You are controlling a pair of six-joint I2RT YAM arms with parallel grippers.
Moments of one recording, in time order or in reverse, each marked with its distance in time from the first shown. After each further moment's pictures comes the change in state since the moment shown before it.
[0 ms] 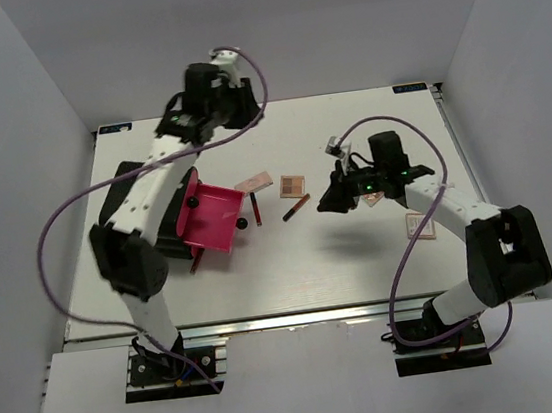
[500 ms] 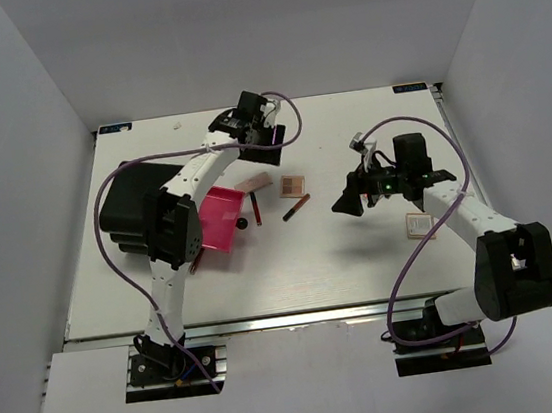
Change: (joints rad) left arm -0.111 0.488 0.267 -0.298 -0.172 0.067; right arm -0.165 -0.110 -0.069 -0.037 0.056 0.034
